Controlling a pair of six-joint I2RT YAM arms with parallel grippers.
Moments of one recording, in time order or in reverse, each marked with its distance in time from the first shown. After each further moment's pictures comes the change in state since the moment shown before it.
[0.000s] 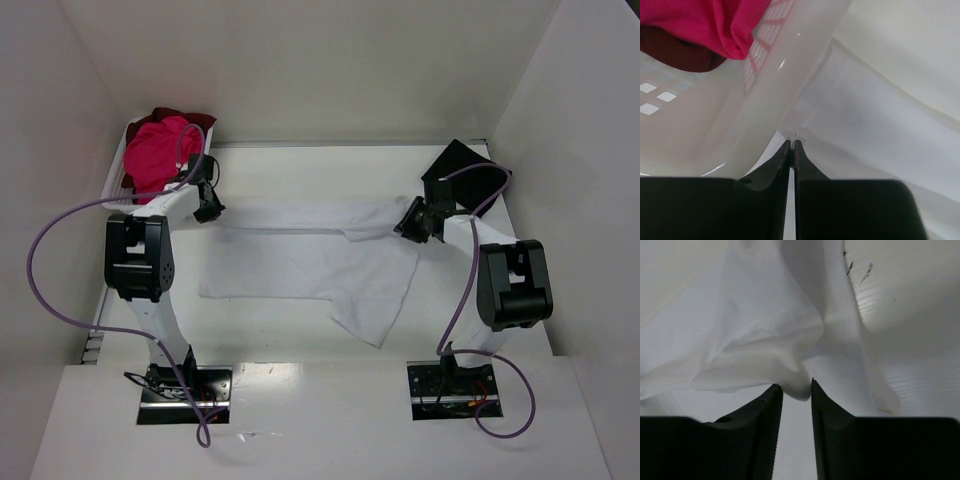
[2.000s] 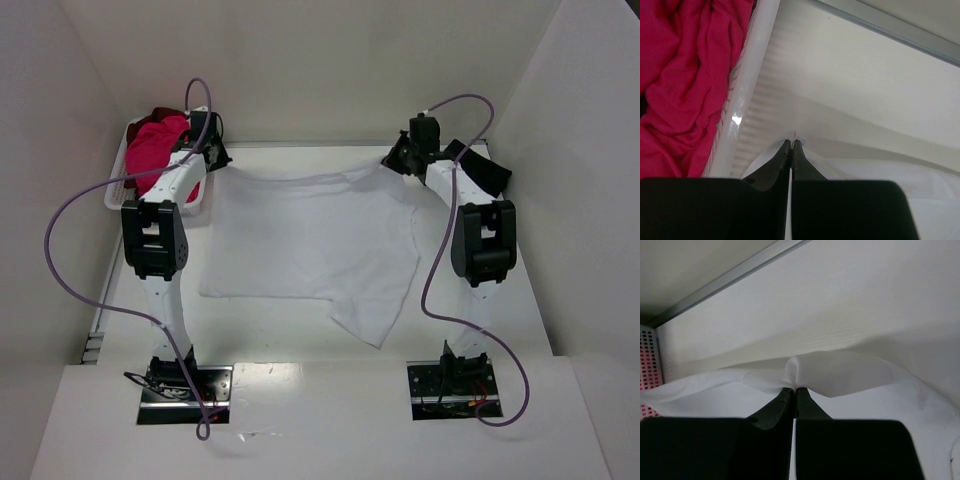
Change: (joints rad) left arm -0.016 0.240 0.522 0.032 0.058 0.124; right arm 0.043 0.434 0.747 -0.027 0.018 -0.076
